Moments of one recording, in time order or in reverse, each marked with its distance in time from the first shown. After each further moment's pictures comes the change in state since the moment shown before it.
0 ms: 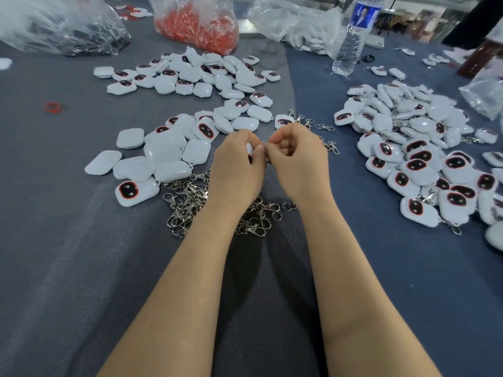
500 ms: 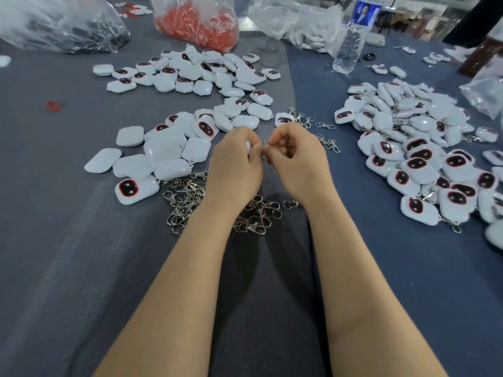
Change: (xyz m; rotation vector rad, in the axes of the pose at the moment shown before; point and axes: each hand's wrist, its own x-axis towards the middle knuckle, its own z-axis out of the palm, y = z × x) left_hand 0.002 -0.002 -0.002 0.064 -0.014 0.033; right_hand 0.003 0.009 -0.003 -0.001 -0.084 -0.049
